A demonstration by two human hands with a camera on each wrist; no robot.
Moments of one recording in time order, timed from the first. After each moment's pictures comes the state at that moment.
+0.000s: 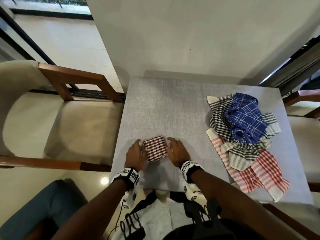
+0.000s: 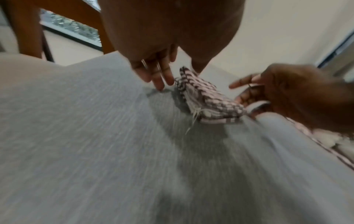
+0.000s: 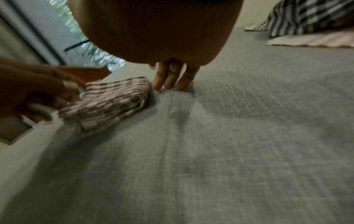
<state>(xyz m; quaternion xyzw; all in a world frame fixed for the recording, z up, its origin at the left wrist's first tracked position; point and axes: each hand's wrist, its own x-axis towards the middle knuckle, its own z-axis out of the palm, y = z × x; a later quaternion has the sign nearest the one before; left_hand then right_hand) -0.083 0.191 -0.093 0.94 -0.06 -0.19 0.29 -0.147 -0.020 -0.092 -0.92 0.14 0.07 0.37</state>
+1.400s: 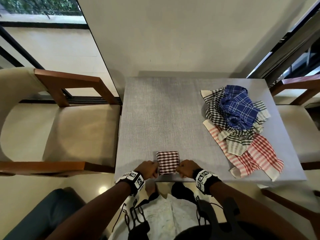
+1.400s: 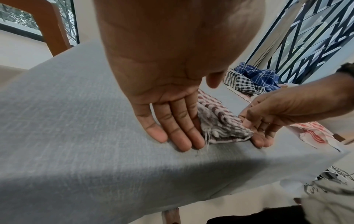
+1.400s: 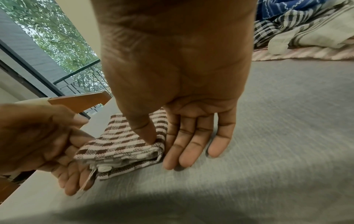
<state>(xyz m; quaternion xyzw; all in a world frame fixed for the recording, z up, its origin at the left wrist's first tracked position) -0.135 0.197 -0.063 0.79 -0.16 -0.52 0.28 -0.231 -0.011 -0.077 -0.81 0.26 0.39 0.36</state>
